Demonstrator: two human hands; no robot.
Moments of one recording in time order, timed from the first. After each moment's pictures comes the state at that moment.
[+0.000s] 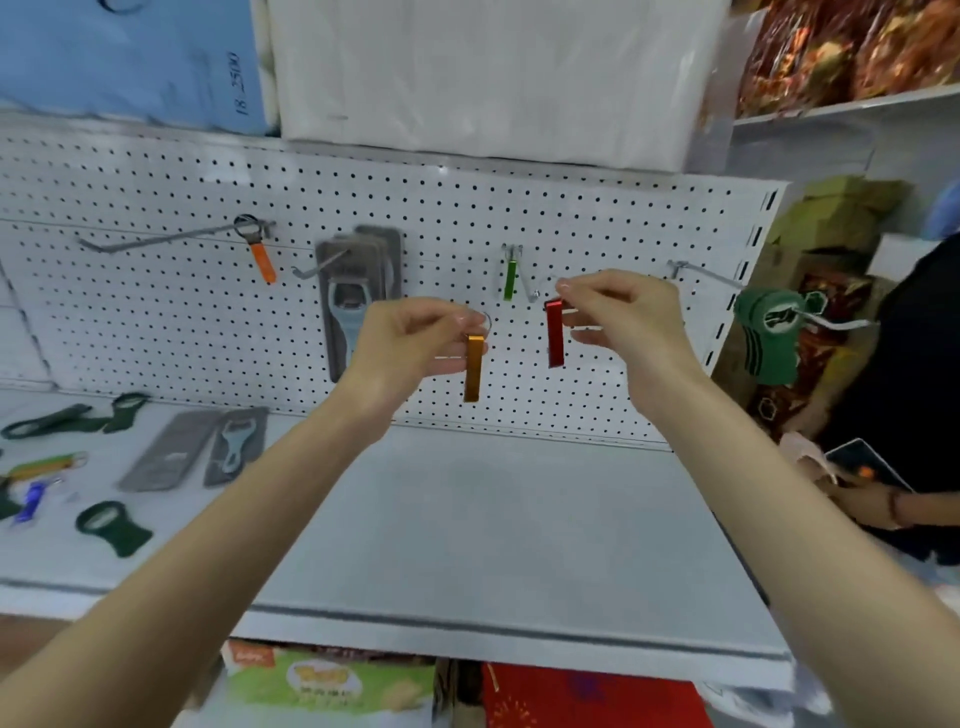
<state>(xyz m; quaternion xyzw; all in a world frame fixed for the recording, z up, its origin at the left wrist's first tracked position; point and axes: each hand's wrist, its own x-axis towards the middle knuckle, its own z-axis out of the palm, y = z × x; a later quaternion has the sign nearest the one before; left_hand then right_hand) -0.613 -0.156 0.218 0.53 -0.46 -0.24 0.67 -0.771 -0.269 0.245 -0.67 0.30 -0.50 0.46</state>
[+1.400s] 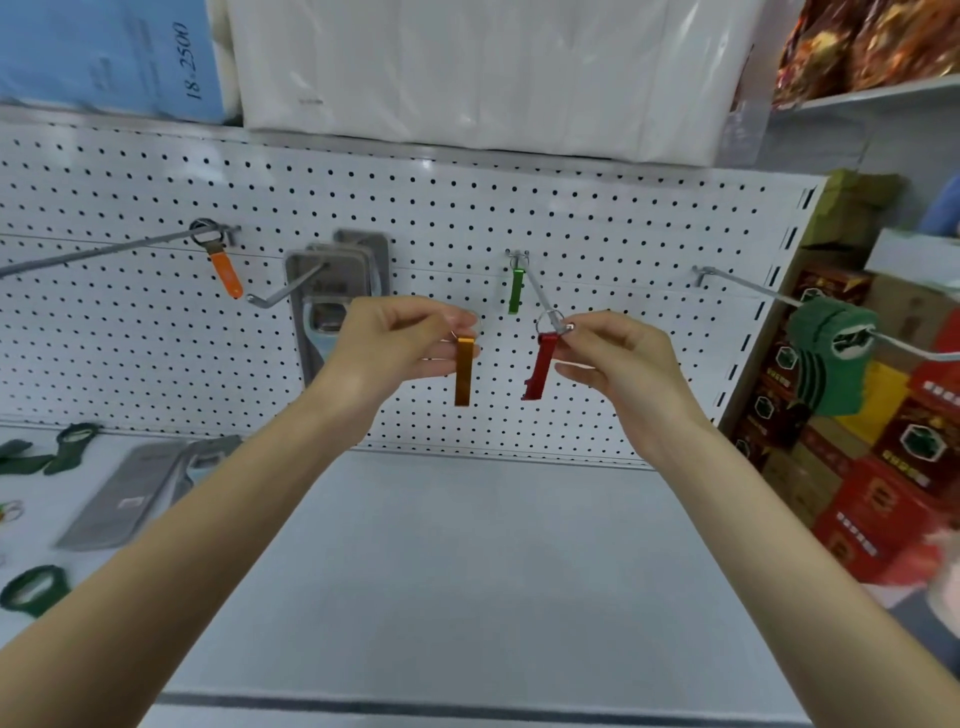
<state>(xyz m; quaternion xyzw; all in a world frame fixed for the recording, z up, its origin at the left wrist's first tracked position) -0.557 -0.210 0.218 0.53 -0.47 -0.26 0.65 -0.738 -0.324 0.207 -0.64 0.26 -0.47 0.55</state>
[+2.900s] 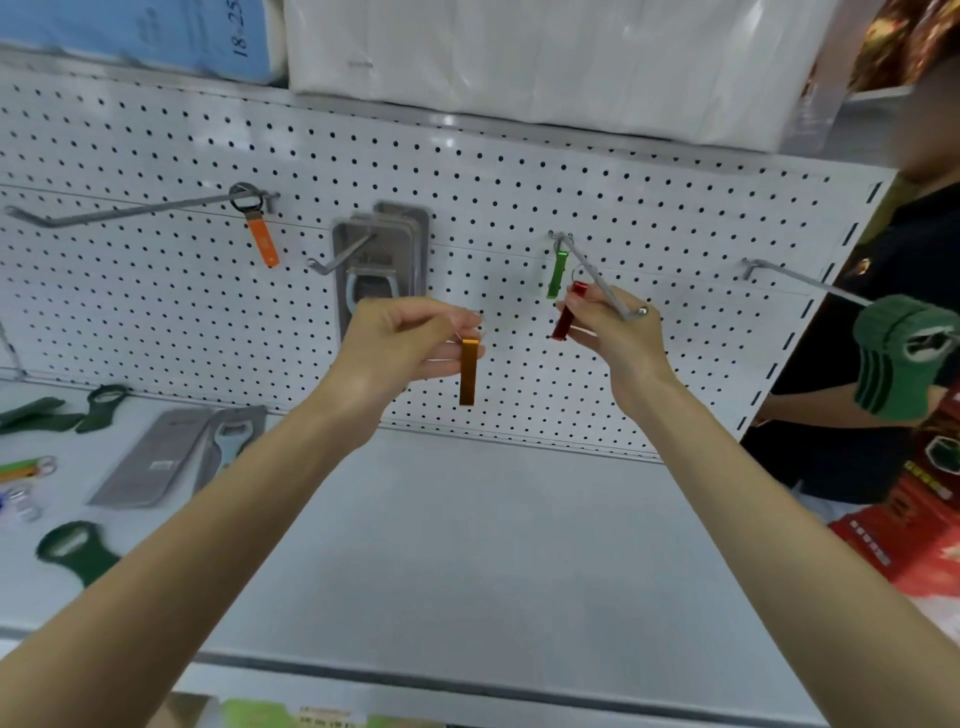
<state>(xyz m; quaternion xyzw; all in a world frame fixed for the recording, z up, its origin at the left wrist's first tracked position) -0.532 -0.193 0.197 0.53 -0.43 -0.28 0.67 -0.677 -0.366 0.191 -0.61 0.30 -0.50 0.53</state>
